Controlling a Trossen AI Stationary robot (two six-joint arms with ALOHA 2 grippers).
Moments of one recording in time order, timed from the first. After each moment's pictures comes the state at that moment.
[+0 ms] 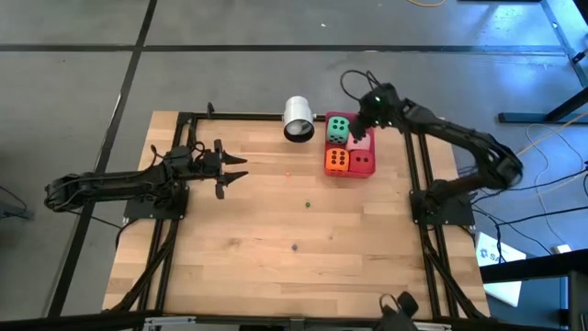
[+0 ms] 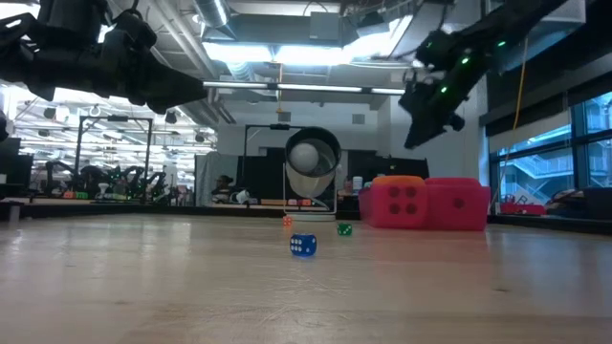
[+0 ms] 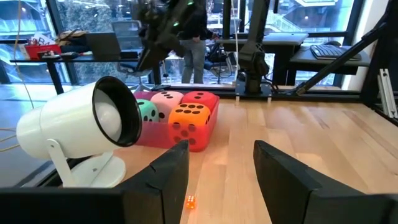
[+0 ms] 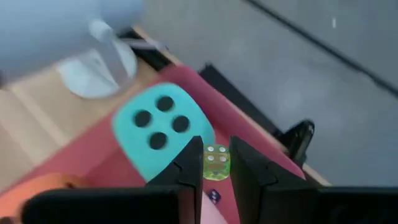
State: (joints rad) left arm 0.41 0.59 0.14 0.47 0.20 0.05; right arm -0.78 1.38 0.96 -0.38 0.06 -0.01
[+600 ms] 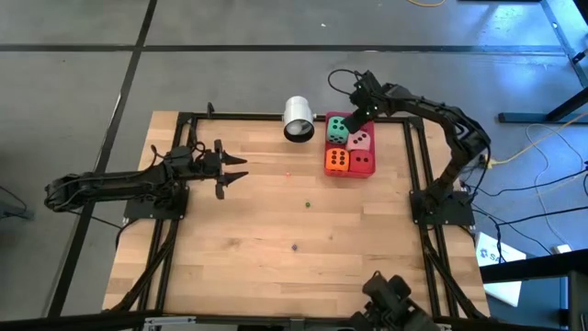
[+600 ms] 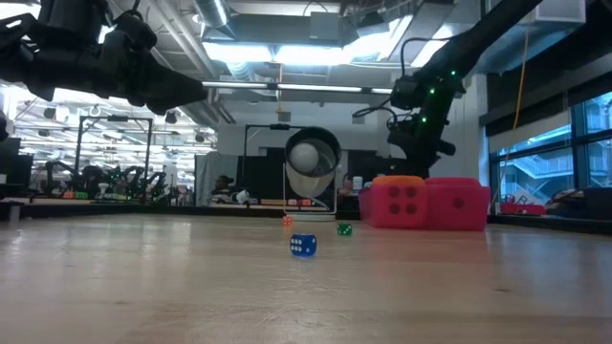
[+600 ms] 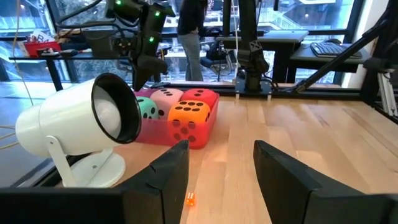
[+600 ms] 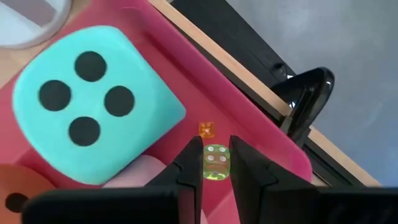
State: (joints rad) left arm 0.41 0.59 0.14 0.46 0.20 0.05; right arm -0.87 1.73 1.24 -0.68 0.03 -0.04
